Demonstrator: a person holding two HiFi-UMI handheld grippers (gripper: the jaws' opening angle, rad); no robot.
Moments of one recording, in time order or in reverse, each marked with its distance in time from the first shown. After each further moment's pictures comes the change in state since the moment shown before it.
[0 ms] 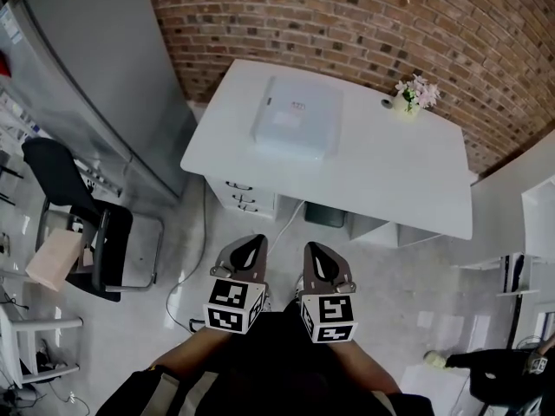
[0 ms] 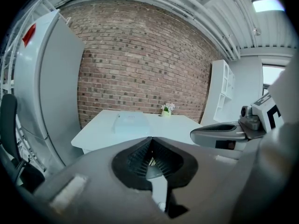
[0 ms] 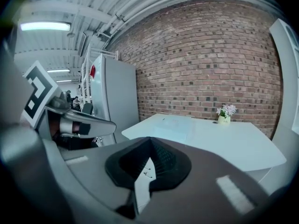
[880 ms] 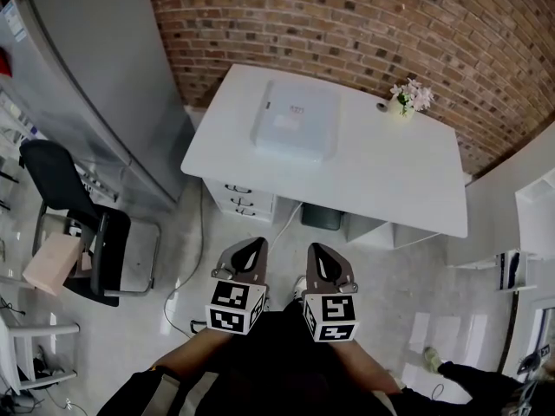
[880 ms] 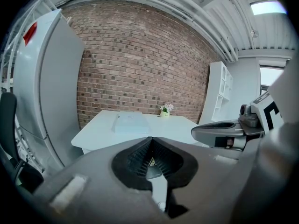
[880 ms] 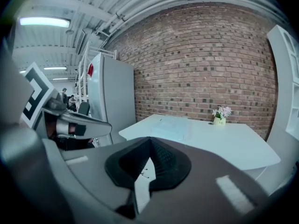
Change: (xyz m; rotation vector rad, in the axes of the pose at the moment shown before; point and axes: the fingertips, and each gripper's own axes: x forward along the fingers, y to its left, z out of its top) left arm -0.010 0.004 -0.008 0.002 -0.013 -0.022; right arm -0.007 0.003 -0.002 -0.006 -0.008 -0.054
